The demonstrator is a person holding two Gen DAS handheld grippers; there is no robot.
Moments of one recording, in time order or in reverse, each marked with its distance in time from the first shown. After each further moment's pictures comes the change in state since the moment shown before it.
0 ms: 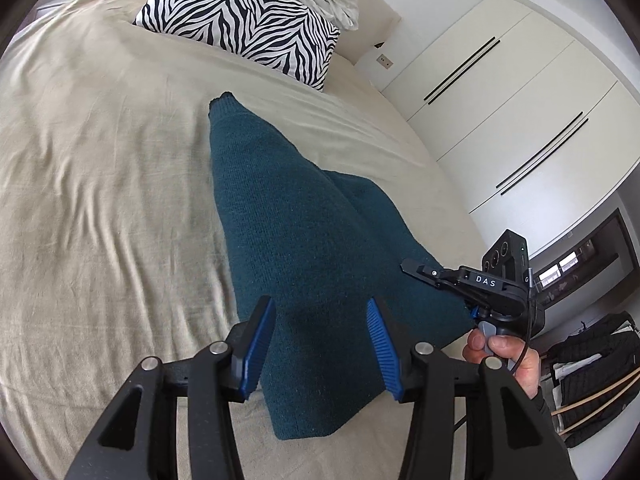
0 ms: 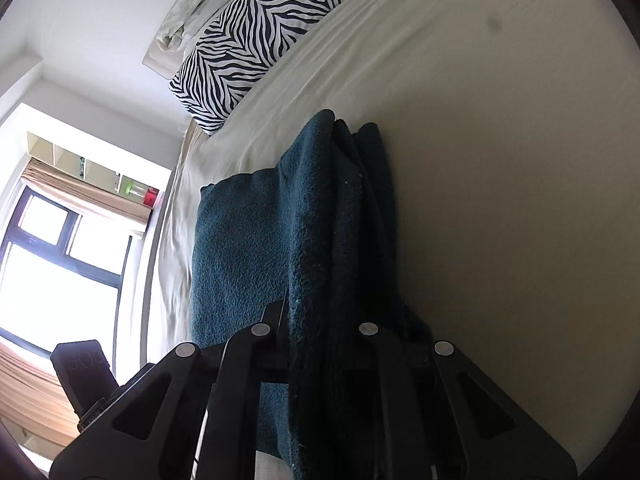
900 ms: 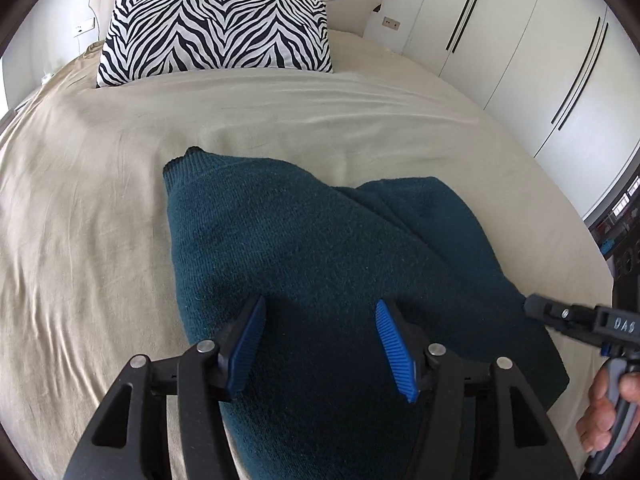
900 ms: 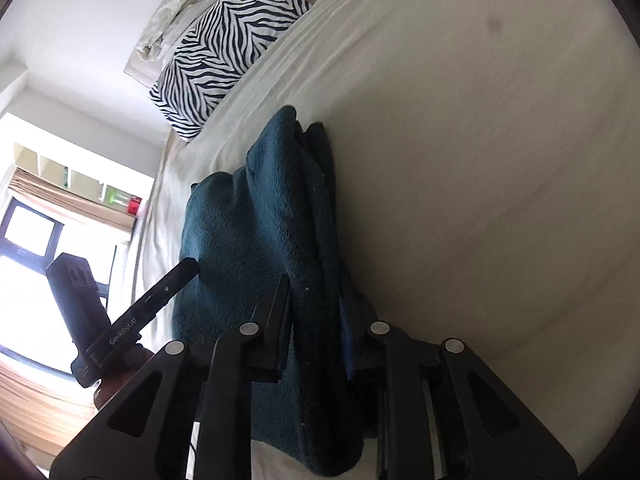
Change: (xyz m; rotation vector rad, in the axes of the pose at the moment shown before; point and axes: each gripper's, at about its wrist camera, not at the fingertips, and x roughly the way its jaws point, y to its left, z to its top) left arm 0.109 -0.023 0.058 0.254 0.048 0.297; right arm -0.021 -0.021 -0.012 0.011 -0.042 -0.136
